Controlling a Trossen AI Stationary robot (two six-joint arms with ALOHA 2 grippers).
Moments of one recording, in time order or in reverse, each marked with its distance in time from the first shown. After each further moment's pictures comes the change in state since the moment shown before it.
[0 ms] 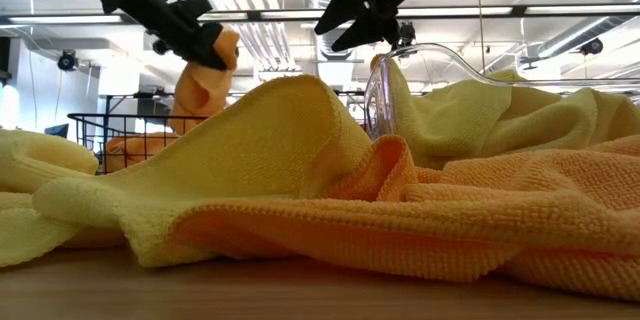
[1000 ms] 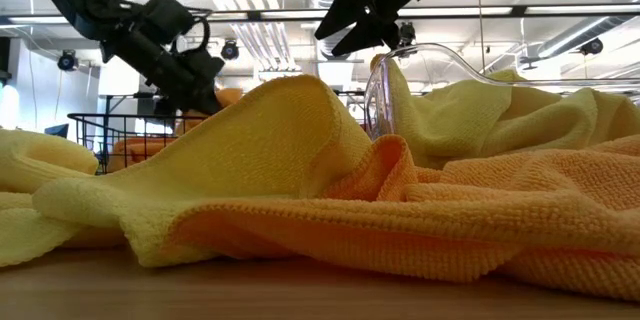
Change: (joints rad) left arm -0.010 0.126 -0.222 0.145 0.235 -0.378; right arm 0.000 0.000 -0.031 0.033 0.000 0.000
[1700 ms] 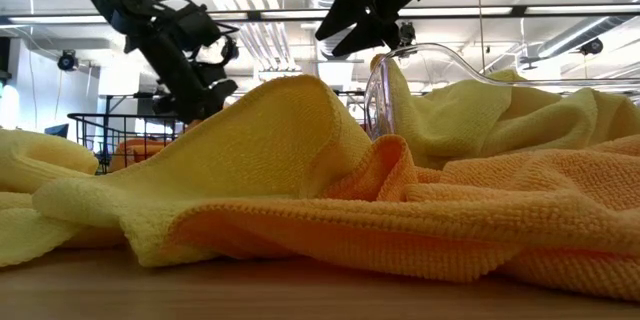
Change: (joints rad) left arm -0.001 0.162 0.192 -0.264 -0.205 0.052; right arm 0.000 0.000 0.000 -0.006 -0.001 0.000
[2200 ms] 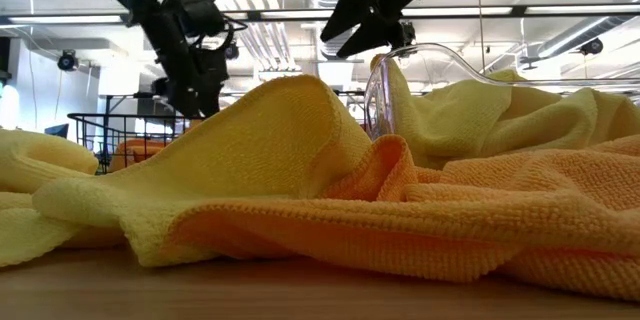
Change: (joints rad) left arm 0.000 -0.004 0.173 -0.346 0.000 0.118; right arm 0.000 -0.003 0.023 -0.072 0.000 0.021
